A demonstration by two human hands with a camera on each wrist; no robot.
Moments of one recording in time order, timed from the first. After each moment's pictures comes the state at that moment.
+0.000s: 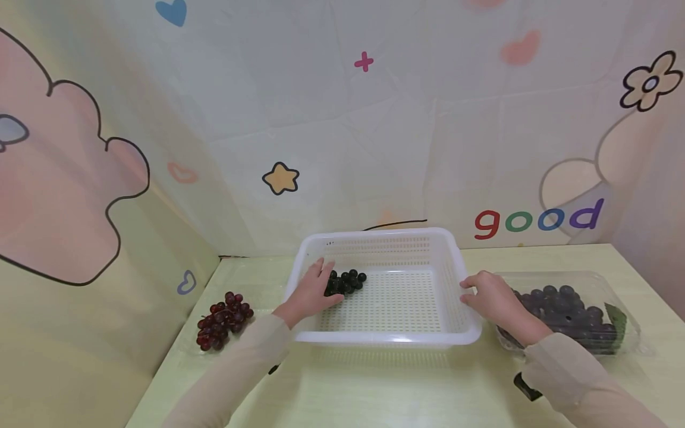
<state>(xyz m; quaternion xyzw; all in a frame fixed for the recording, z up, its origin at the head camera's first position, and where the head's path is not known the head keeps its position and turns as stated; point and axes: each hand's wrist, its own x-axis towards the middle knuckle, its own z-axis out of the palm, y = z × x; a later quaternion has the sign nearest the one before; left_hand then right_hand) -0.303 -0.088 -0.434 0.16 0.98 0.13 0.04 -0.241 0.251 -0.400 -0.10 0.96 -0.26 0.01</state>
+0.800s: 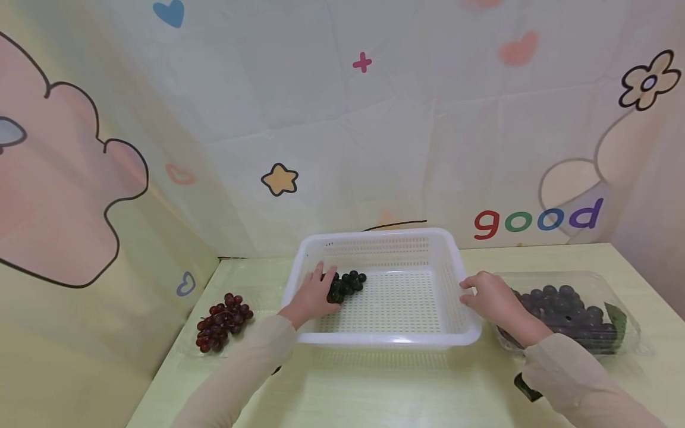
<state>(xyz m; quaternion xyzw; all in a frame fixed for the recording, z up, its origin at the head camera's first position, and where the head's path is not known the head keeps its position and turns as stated) -0.308 -0.082 -0.445 0.15 0.99 0.05 0.04 -0.241 0.252 -0.402 -0.10 0.96 -0.27 0.01</state>
